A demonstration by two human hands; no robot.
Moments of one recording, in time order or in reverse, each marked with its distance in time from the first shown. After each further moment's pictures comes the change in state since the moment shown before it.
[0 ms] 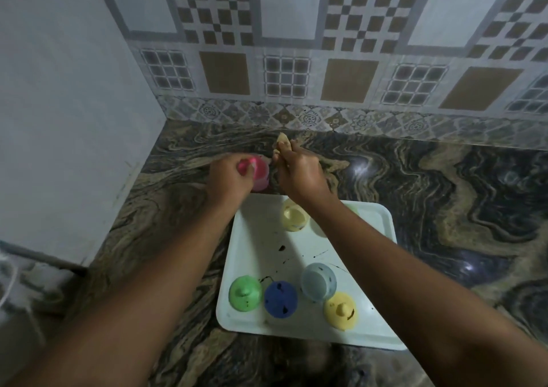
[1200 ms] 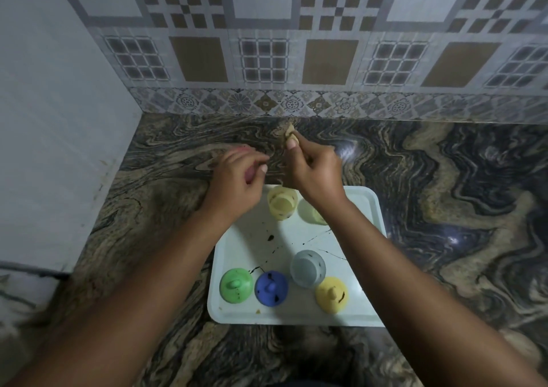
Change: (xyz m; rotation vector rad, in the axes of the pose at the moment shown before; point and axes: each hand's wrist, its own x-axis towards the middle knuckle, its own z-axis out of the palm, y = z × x) left_hand -0.034 0.030 0.000 0.047 -0.098 0.489; right_hand -0.044 -0.005 -0.050 0.372 0.227 0.253
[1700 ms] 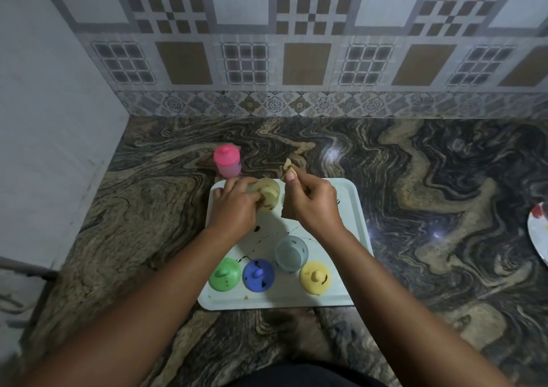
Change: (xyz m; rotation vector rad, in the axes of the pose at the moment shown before) left_hand -0.057 0.014 0.031 0.358 -0.348 -0.067; right_hand -0.073 0.009 -0.034 0.041 -0.046 0.208
